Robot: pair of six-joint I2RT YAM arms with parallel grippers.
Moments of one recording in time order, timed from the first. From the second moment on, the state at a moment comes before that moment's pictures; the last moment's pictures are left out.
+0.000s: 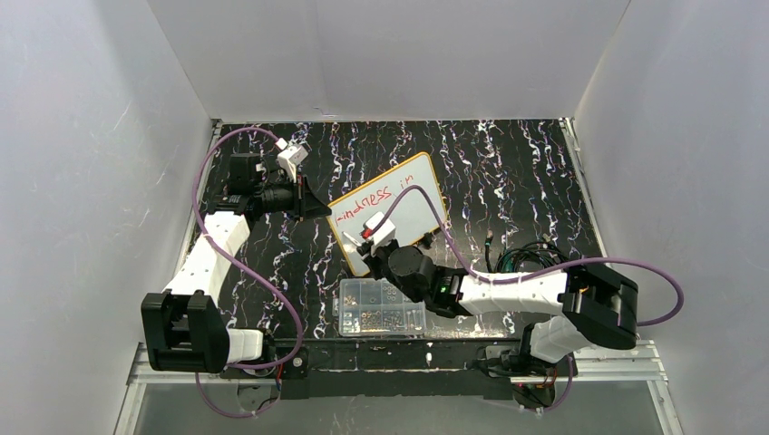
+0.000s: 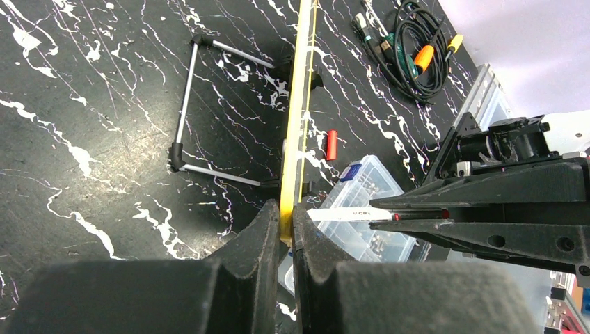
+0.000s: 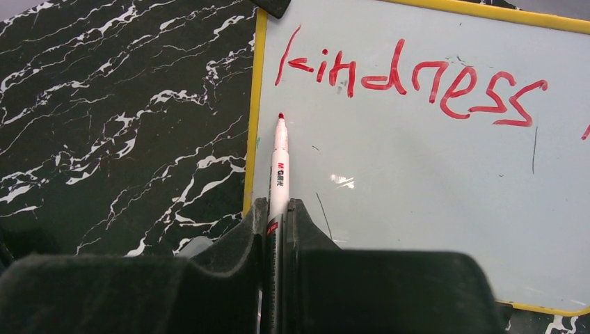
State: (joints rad) left arm -0.05 1.29 0.99 -0.45 0.93 0.03; right arm 1.27 1.45 0.75 0.47 0.47 0.07
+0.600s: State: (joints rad) left arm -0.05 1.29 0.99 -0.45 0.93 0.03; right arm 1.29 1.46 0.76 0.44 0.50 0.10
